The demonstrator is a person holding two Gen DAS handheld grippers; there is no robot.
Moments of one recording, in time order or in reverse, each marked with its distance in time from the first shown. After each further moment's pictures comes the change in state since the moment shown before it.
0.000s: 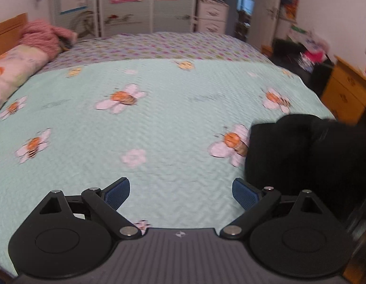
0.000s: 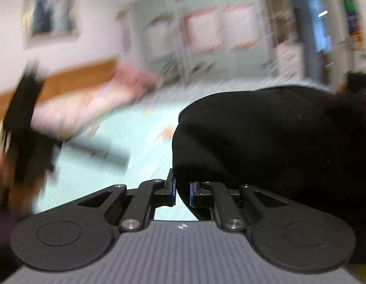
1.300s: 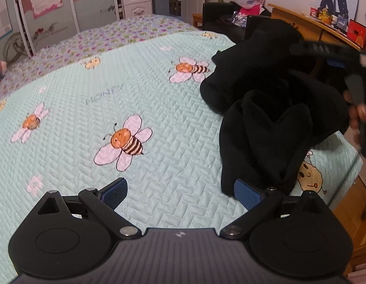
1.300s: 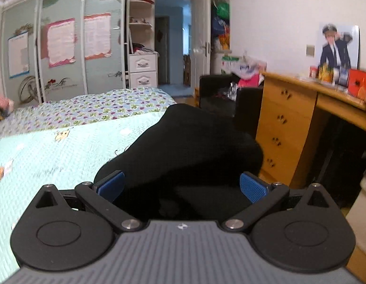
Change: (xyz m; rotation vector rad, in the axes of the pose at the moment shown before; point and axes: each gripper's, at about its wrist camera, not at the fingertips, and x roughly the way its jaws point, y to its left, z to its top) left arm 0.058 -0.198 0.000 0.288 0.132 -0.177; right arm -0.013 -0.313 0.045 0.294 -0.139 -0.769
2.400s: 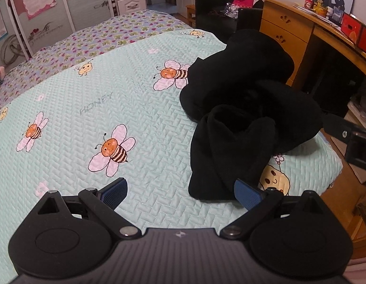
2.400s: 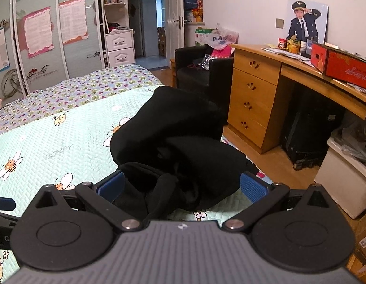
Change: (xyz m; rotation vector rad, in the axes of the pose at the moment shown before) left arm -0.049 -0.070 0.056 0.042 0.052 0.034; right arm -0.155 0.029 -0.002 0.007 0.153 -0.150
